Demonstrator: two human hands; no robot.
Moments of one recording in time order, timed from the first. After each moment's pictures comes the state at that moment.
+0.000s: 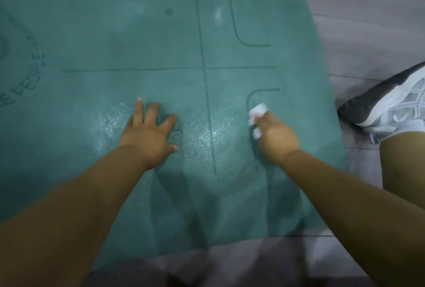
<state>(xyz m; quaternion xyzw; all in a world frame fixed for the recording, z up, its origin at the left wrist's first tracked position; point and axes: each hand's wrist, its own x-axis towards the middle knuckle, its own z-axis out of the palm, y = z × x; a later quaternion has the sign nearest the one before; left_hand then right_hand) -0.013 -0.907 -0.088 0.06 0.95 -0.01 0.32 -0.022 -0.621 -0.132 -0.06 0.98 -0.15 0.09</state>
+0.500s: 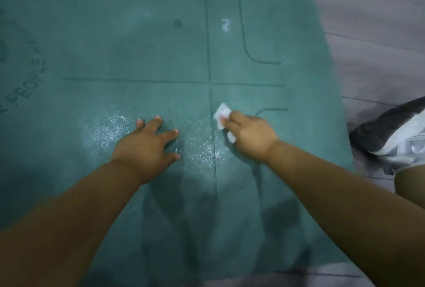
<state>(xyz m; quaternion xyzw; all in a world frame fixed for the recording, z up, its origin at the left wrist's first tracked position) -0.027 -0.910 -0.089 0.01 0.95 0.08 0.31 -0.083 -0.673 -0.129 -0.31 0.94 -0.11 0.08</state>
